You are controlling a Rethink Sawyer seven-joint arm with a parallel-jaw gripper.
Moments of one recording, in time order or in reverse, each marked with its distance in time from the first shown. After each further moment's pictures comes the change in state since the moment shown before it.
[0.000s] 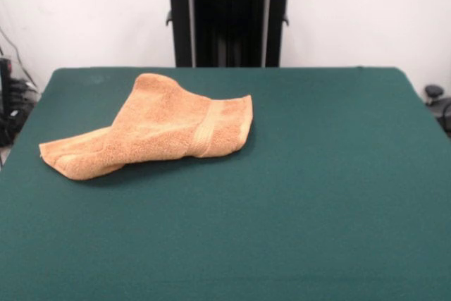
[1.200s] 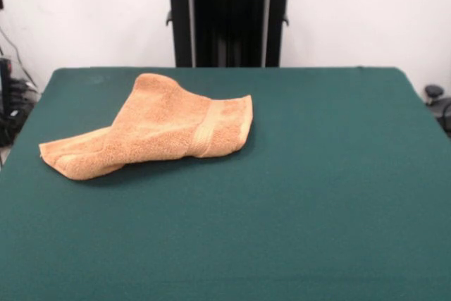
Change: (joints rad) arm -0.203 0.212 0.129 0.127 -0.198 -0.385 -0.001
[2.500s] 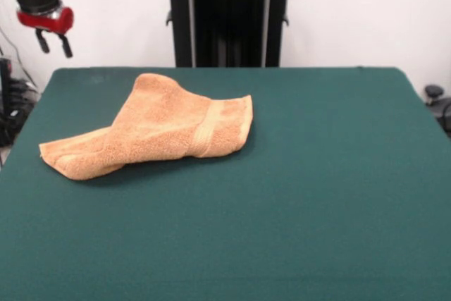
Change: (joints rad) arm -0.049 0.243 0.066 0.048 -0.081 -0.081 0.000
